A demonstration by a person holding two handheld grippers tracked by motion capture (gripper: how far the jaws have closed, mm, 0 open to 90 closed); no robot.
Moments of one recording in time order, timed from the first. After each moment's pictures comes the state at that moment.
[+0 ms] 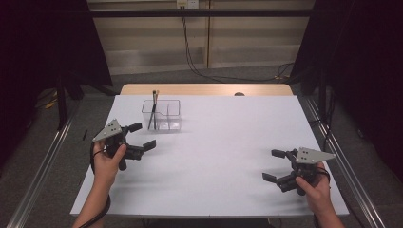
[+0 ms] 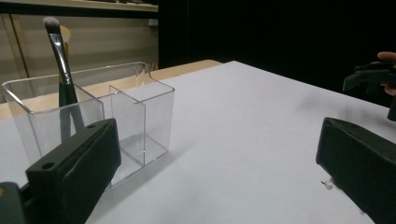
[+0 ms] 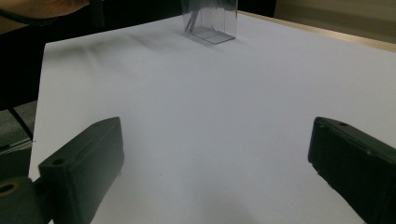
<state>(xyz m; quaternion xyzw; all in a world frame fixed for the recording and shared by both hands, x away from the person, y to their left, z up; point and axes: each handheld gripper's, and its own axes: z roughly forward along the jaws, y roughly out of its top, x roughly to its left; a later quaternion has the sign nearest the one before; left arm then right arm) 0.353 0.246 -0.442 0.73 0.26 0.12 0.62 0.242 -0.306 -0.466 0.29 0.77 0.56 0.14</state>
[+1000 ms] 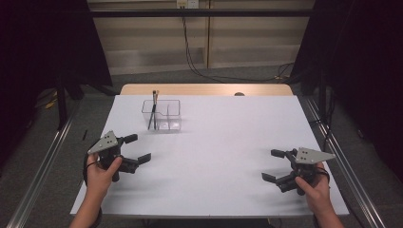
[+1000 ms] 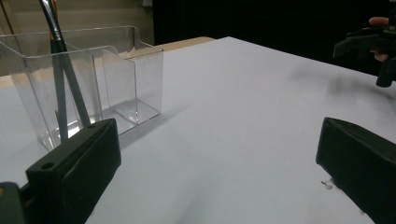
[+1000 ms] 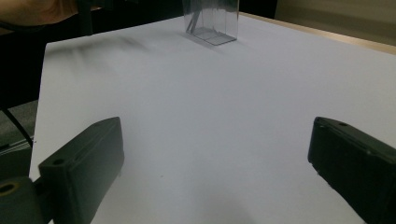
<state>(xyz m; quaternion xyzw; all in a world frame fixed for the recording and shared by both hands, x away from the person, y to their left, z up) 0.328 0.262 -0.455 0.76 0.25 0.11 0.59 0.242 -0.305 -0.466 0.28 0.77 0.56 0.14</state>
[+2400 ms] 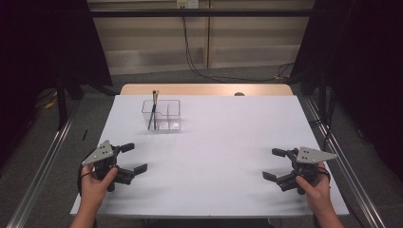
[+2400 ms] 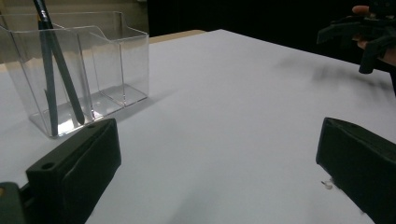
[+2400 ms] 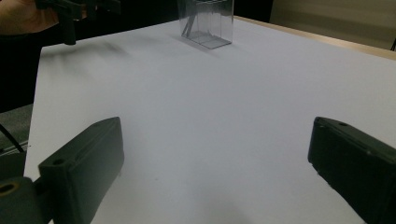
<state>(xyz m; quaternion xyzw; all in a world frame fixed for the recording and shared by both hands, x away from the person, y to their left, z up) 0.302 0.272 -0.461 0.76 0.25 0.11 0.59 0.242 -0.307 -0.465 0.29 0.76 0.56 0.15</state>
